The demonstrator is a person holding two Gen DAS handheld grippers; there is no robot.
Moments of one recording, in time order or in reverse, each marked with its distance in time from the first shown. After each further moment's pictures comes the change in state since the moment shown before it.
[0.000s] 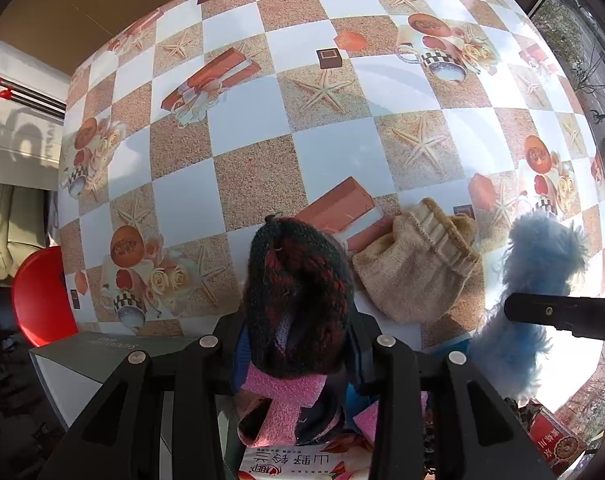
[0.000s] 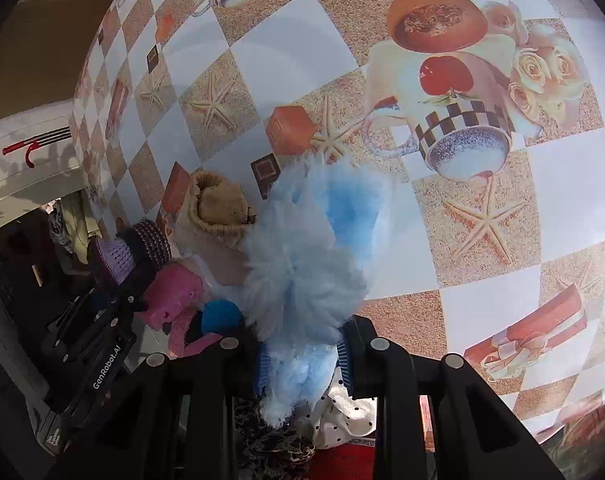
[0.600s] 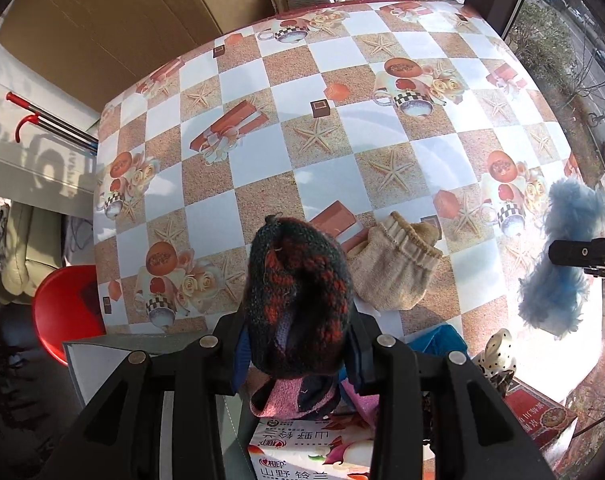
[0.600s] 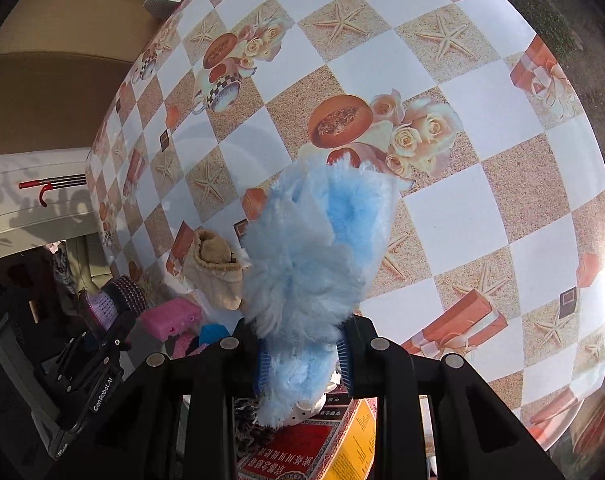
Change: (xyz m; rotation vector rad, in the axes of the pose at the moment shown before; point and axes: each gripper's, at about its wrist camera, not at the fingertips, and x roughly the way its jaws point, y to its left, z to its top) left arm -0.052 -0.002 -0.027 0.018 -0.139 0.029; right arm -0.086 -0.037 -0.025 0.024 -0.227 -0.011
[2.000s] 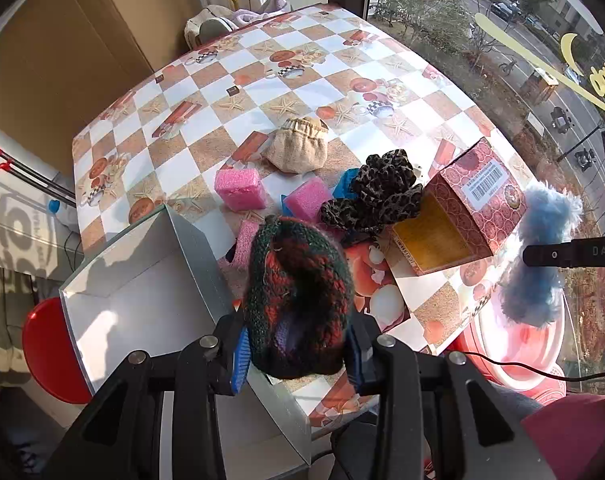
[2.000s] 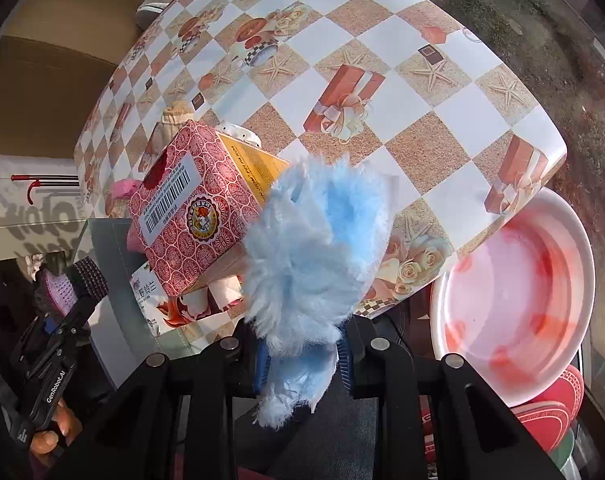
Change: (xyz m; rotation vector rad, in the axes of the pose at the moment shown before) left arm -0.082 0.013 -0.176 0.300 -0.148 -0.189; right arm -0.026 -0.024 -0.261 0.145 -0.160 -0.078
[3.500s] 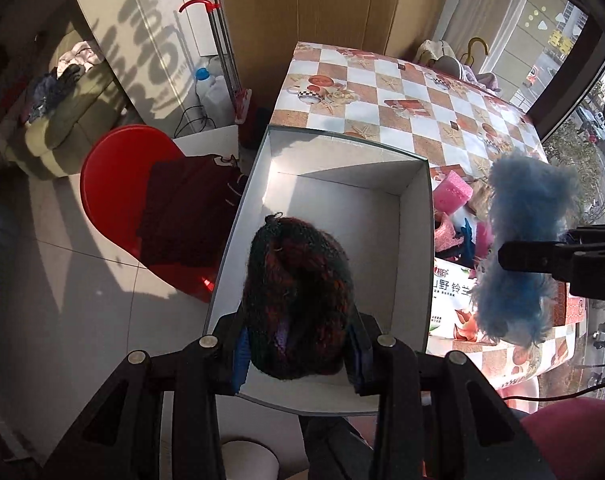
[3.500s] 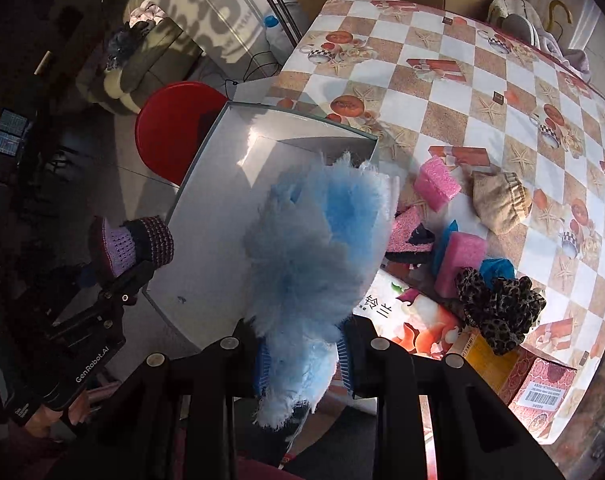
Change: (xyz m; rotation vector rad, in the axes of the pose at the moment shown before) left arm -0.057 0.145 -0.146 -0.725 -0.055 0.175; right arm 0.047 0.307 -0.056 -0.998 0.144 -0.015
